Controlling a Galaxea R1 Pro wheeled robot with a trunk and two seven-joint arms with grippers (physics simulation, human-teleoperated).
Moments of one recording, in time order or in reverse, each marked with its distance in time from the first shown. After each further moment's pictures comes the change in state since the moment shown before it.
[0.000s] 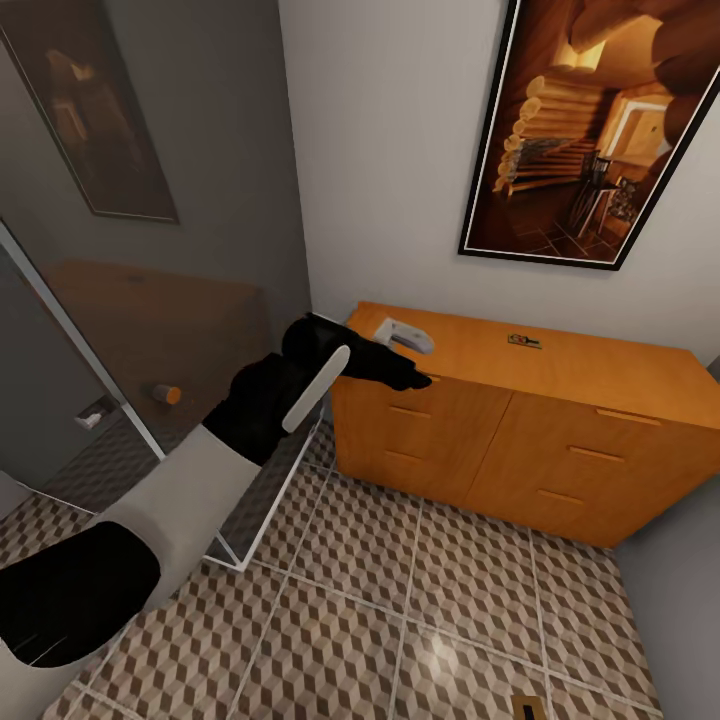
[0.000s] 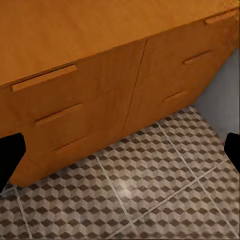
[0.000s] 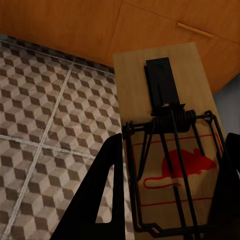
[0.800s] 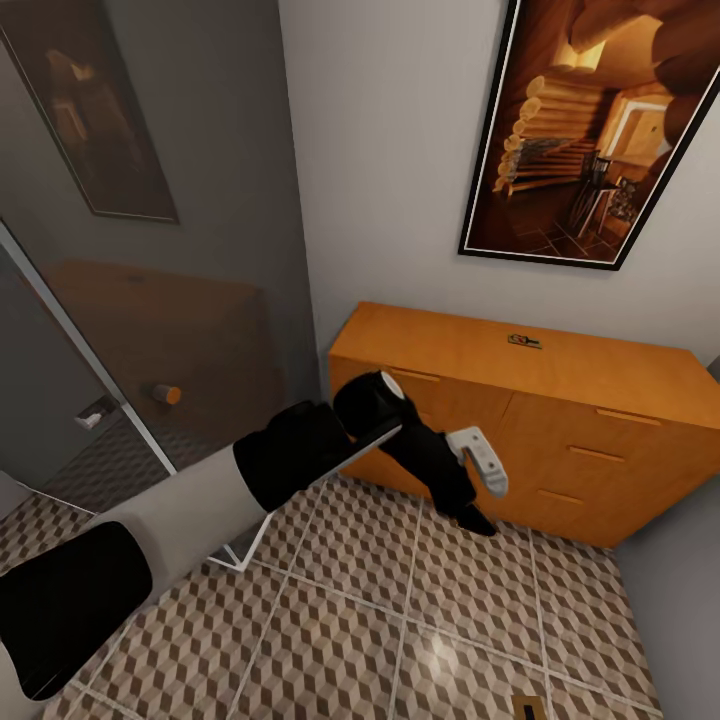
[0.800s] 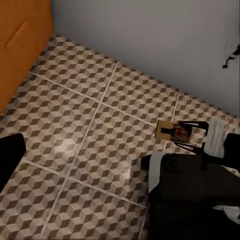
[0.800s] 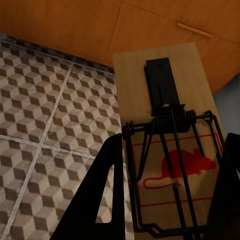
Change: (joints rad) left arm 0.000 0.018 -0.439 -0.086 -0.032 -0.007 -0.587; right arm 0.000 -0.002 0.000 0.000 0.000 0.000 0.000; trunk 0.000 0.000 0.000
